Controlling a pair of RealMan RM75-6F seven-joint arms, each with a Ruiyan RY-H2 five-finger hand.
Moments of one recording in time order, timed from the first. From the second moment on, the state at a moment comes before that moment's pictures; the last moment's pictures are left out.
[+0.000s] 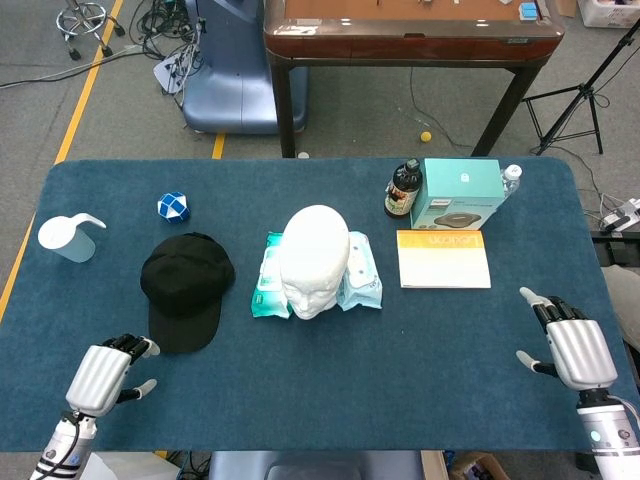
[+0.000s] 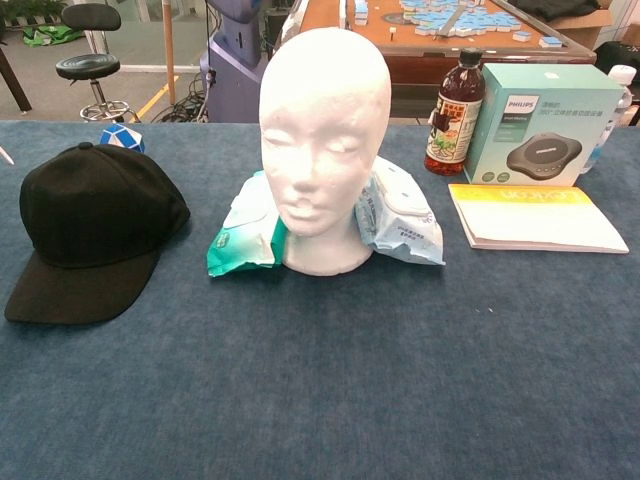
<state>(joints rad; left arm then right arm) -0.16 -1.38 0.02 -1.45 1.70 1.47 0.11 0.12 -1.14 0.04 -1.60 -1.50 1.41 -0.16</state>
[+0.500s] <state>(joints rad) -0.20 -1.47 -0.02 -1.35 1.63 1.41 0.14 0.12 -1.13 0.04 -1.60 -1.51 1.42 -0.13</state>
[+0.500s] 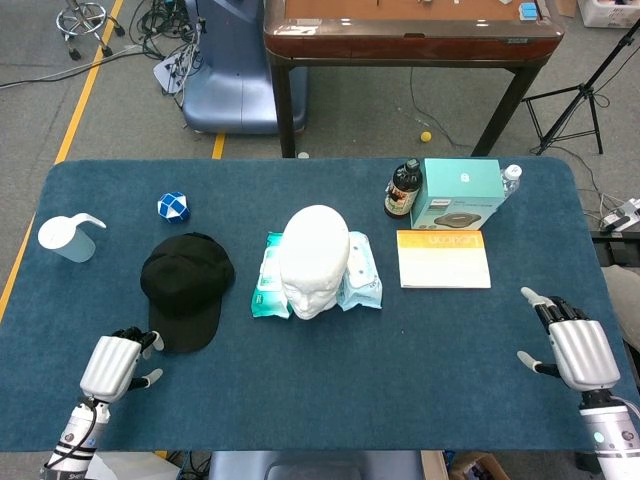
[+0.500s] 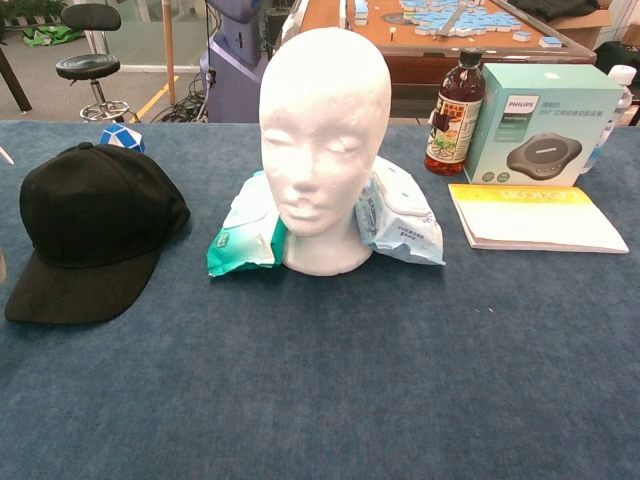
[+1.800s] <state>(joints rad) -0.27 -1.62 -0.04 -1.17 1.52 1.32 0.15 0.11 -1.11 0.04 -1.60 -1.52 1.43 -0.09</state>
